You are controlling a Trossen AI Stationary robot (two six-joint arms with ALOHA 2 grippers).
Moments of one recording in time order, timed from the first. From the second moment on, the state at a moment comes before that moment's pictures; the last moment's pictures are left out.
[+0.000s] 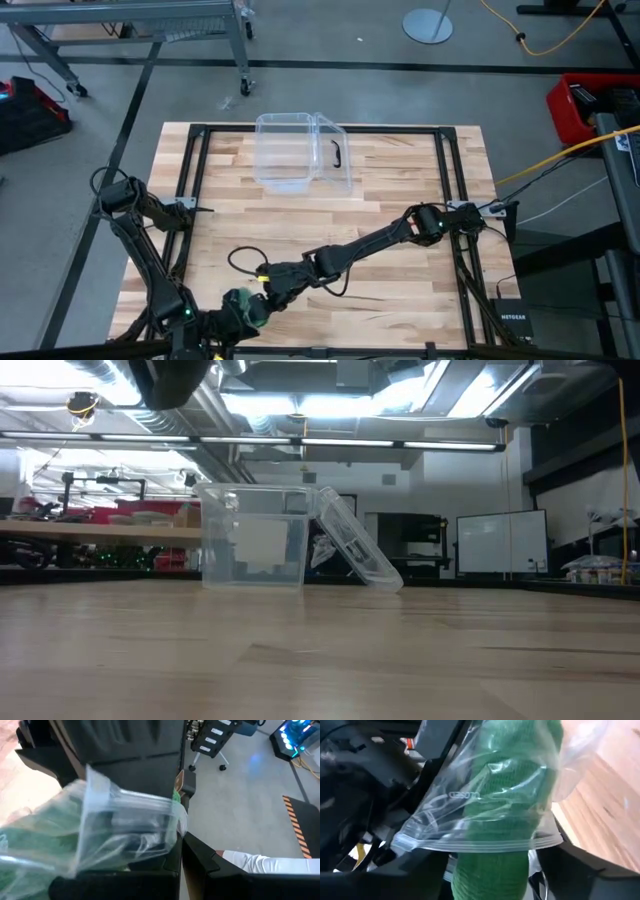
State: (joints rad) left arm -1.06 1.67 1.17 -0.32 -0.71 -1.07; right arm 0.36 2.41 2.09 -0.07 -0.26 1.43
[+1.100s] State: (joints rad) left arm -1.07 1.61 1.17 -0.30 -0.79 -1.08; right arm 0.36 2.41 2.09 0.11 -0.51 1.65
